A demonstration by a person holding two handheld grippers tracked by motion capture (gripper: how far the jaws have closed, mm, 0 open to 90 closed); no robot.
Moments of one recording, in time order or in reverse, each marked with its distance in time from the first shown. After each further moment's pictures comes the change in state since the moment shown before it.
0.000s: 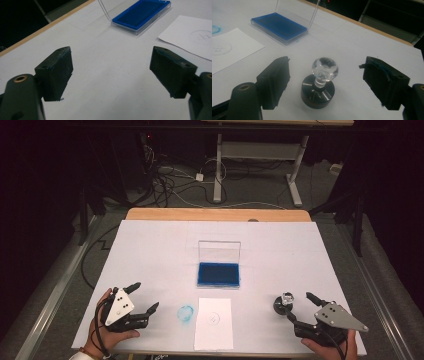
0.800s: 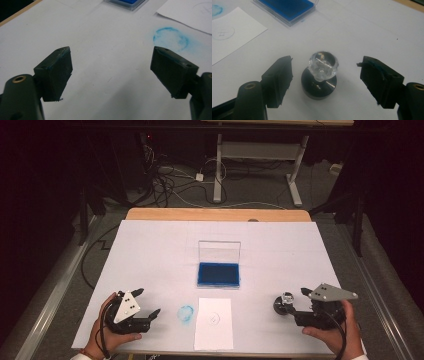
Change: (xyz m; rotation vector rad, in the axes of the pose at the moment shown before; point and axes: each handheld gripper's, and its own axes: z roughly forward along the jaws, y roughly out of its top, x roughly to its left) left arm -0.004 -0.011 0.012 0.140 -0.052 0.000; right arm -0.024 0.028 0.022 0.253 0.131 0.021
